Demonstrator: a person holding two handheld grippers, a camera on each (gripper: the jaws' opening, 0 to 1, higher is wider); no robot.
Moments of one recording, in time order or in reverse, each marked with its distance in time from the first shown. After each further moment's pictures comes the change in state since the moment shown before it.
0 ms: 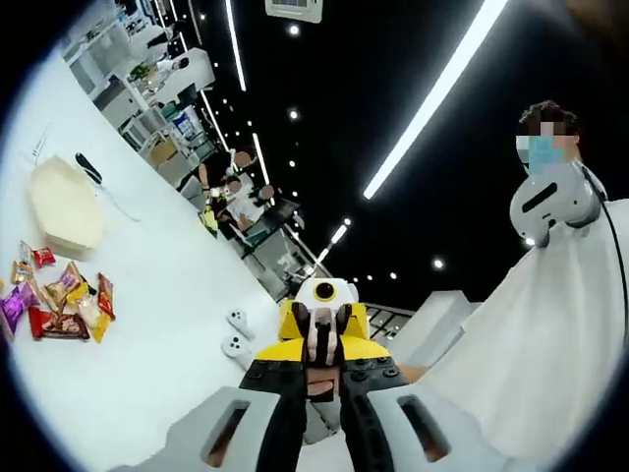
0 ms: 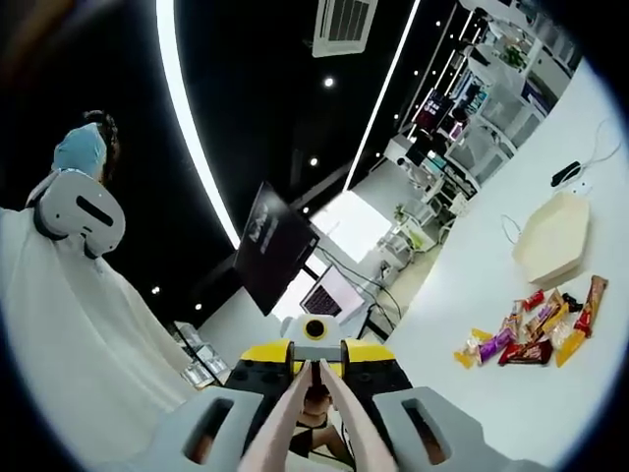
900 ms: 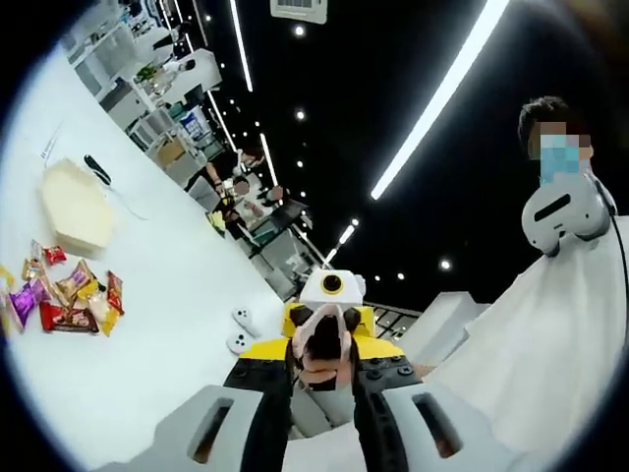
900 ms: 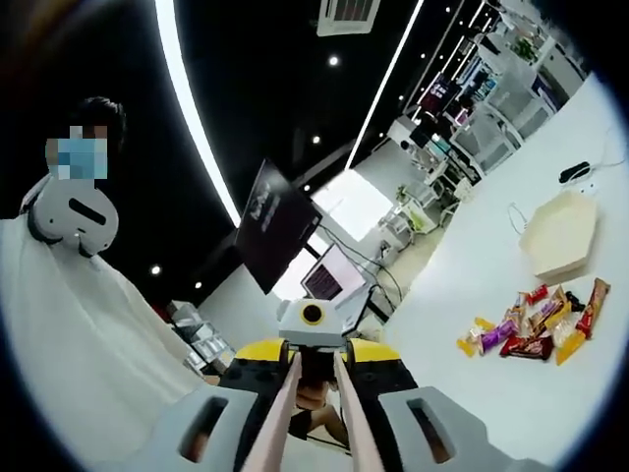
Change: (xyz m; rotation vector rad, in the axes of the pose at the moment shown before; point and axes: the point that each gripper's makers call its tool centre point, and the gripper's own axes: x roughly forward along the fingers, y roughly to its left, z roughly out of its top) left arm -0.015 -0.012 -0.001 -0.010 0.010 0.042; right arm 0.008 0.018 -0.015 -0.025 0.111 0.020
